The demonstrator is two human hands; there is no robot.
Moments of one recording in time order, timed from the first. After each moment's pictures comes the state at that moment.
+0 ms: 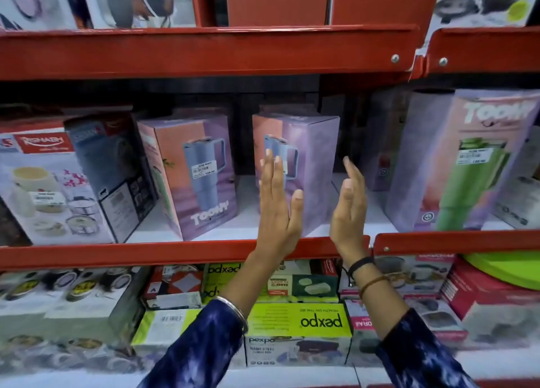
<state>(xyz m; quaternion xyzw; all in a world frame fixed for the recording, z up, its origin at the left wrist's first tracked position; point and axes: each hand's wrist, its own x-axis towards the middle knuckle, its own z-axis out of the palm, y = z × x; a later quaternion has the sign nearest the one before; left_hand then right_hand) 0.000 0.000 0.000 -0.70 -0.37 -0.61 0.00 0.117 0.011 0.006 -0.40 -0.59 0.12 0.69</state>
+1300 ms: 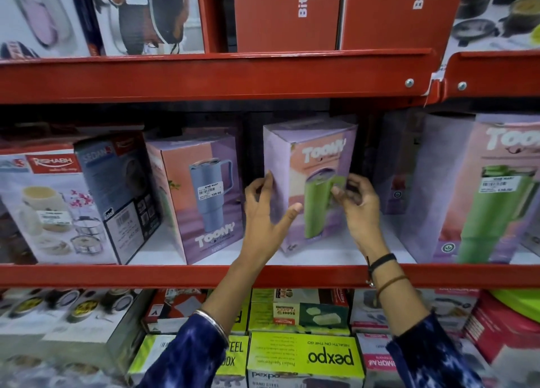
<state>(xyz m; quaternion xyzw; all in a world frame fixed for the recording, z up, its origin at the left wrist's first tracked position) -0.040 0.026 0.017 -0.66 -0.48 -0.56 -0.11 0.138 0.071 0.030 -0.37 -0.57 0.29 0.67</state>
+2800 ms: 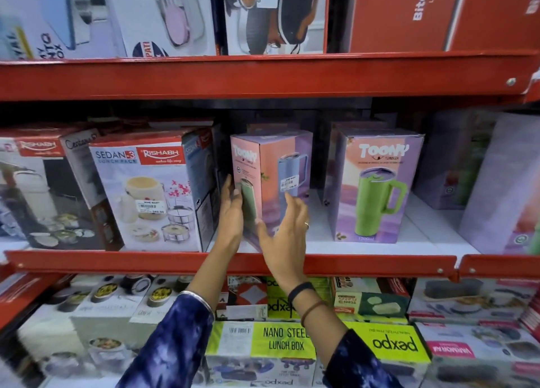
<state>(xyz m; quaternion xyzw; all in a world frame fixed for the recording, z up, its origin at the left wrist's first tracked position) -0.227 0.017 0.014 -0.47 -0.46 -0.69 -0.32 -0.123 -0.018 -0.010 -0.49 -0.65 0.11 0.57</state>
